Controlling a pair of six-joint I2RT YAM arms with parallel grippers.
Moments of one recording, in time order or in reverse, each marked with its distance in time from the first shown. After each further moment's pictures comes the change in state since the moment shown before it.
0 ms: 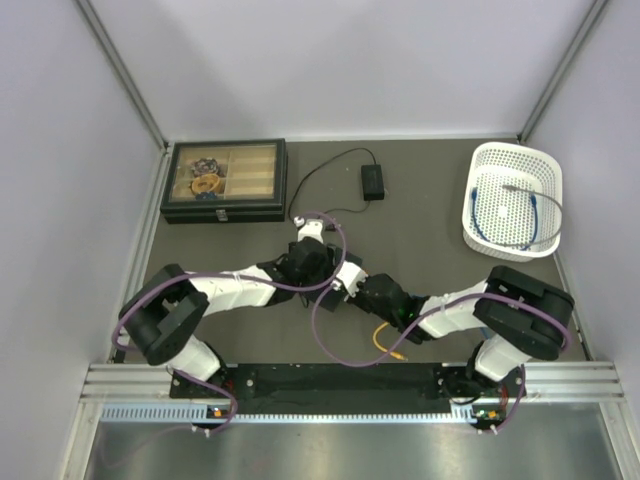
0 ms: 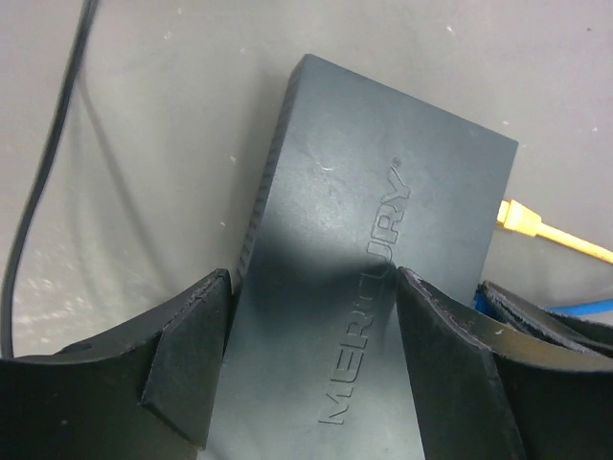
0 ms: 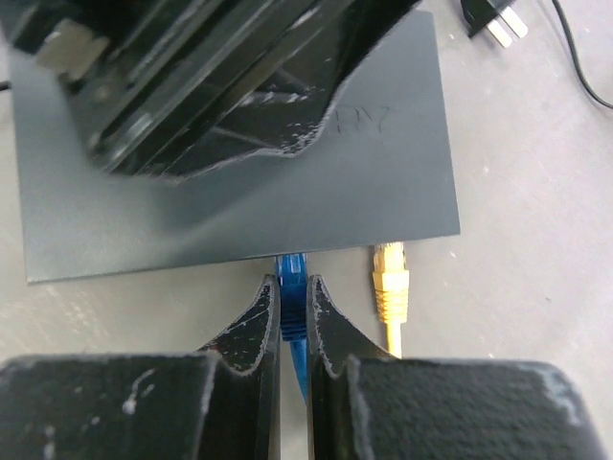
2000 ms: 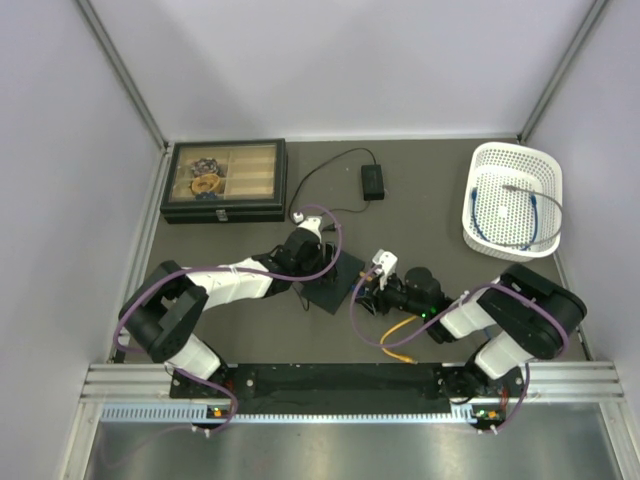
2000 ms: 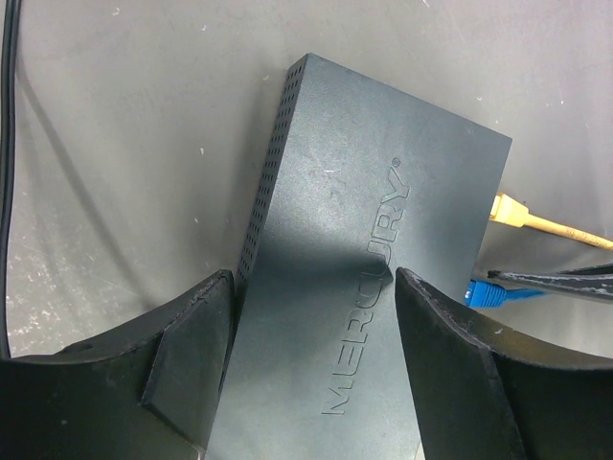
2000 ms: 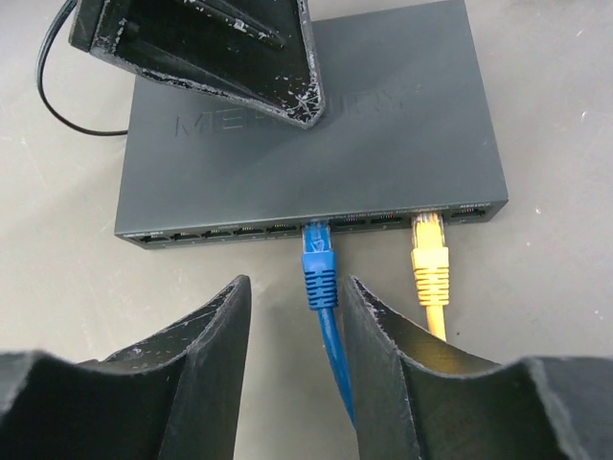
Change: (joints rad) left arm 0.092 0.010 0.041 -0.060 0.203 0.023; right arm -0.286 -0.027 -0.216 0.336 -0.542 0.298
